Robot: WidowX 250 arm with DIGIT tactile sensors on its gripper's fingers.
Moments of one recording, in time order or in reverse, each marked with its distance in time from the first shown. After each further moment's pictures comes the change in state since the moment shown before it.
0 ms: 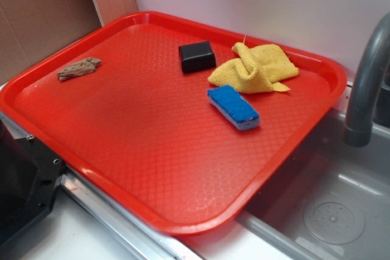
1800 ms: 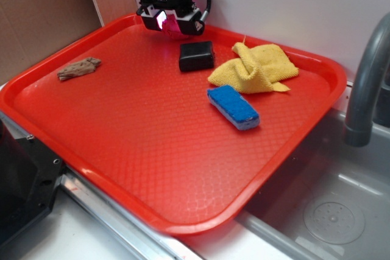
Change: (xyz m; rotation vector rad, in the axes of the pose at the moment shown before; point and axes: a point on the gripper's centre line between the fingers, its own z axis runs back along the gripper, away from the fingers) arm 0.164 0.014 -0.155 -0.038 -0.247 -0.044
